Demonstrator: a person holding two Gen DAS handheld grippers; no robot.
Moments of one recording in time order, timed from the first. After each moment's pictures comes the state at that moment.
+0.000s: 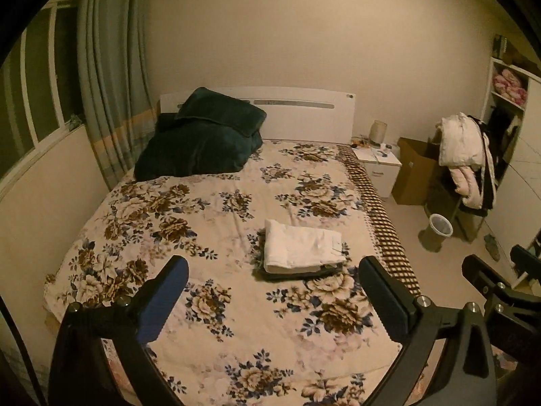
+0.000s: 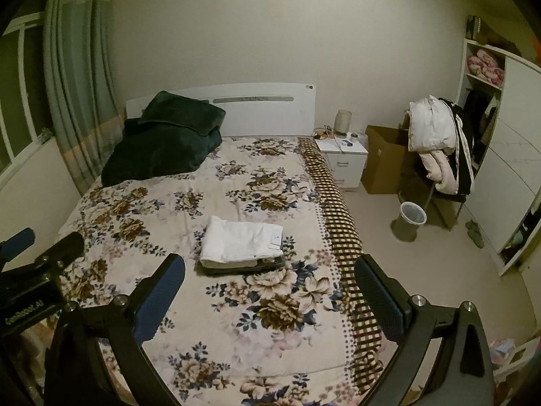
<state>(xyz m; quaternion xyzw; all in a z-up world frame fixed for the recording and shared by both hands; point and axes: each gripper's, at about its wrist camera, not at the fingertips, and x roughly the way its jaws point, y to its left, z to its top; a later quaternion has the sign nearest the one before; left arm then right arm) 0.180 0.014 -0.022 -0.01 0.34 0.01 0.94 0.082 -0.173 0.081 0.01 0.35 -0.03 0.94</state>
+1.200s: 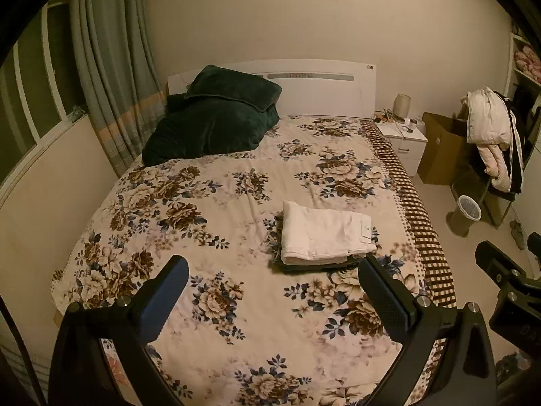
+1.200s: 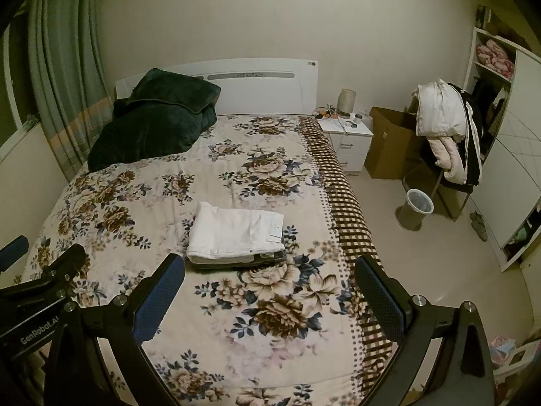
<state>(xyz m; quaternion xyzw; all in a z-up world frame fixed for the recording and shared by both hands) 0.249 0.002 -0.084 0.02 0.38 0.04 0.92 0.203 -0.173 -0.025 0.00 0.39 -0.03 0.92</state>
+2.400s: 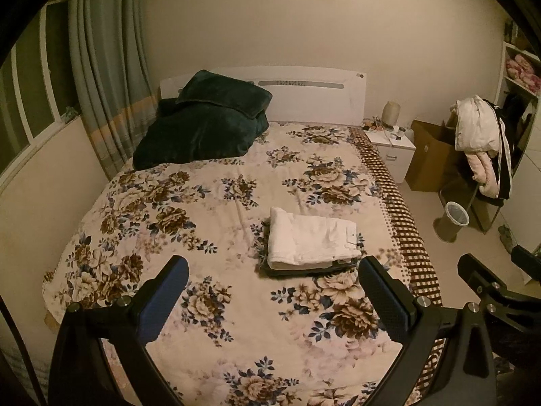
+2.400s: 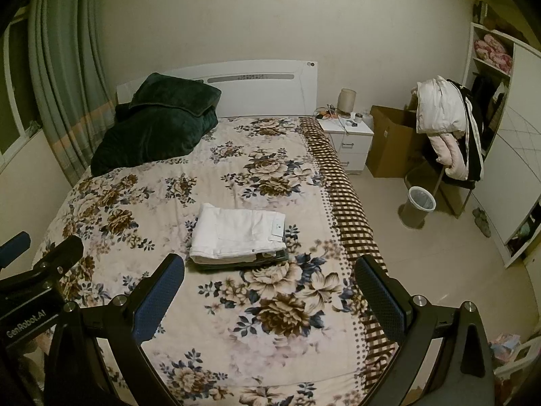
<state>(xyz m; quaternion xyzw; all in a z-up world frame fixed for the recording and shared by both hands) 0.248 -0.012 -0.071 0.01 0.37 0.03 0.93 0.194 -0.173 -0.019 0.01 0.38 -0.03 0.92</state>
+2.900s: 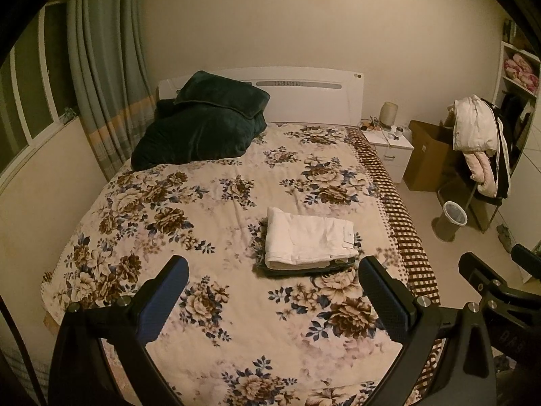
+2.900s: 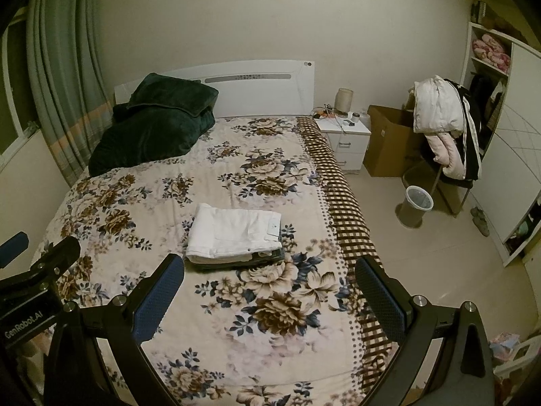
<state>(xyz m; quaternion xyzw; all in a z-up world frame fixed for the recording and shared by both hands) 0.242 -0.017 -0.071 0.01 0.37 0.02 0.93 0.185 -0.178 -0.016 0.01 0.38 -0.04 0.92</state>
